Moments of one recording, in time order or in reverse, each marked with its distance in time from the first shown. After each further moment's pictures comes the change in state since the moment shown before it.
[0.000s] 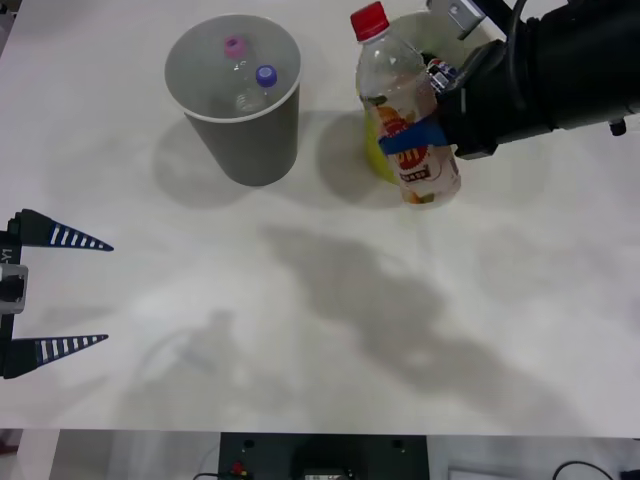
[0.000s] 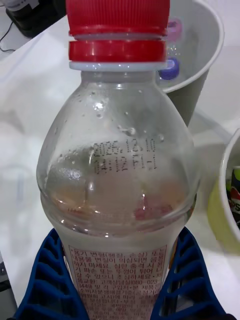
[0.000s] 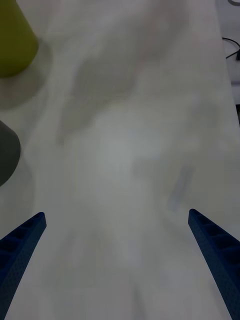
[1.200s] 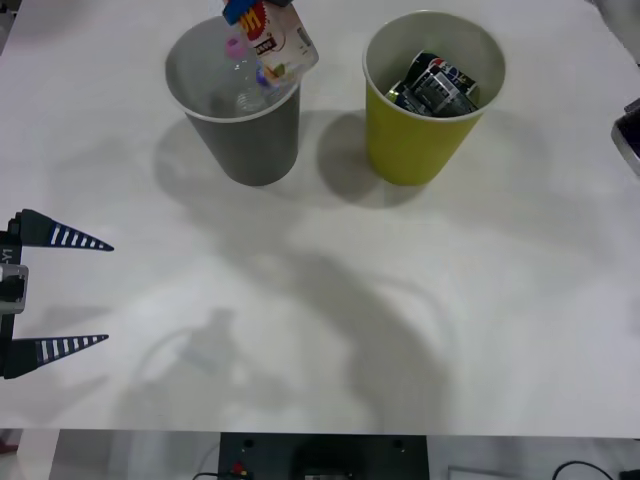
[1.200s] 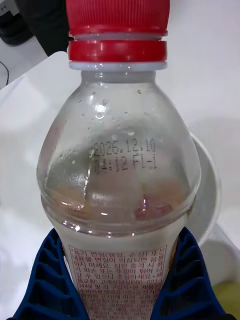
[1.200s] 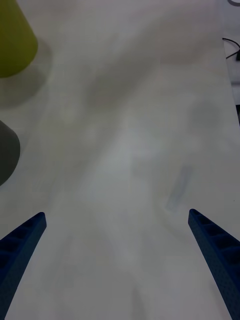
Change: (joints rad) right arm -0.755 0.468 0.342 0.925 0.134 0.063 0.073; left arm 0.000 0.000 0.000 0.000 0.000 0.000 0.000
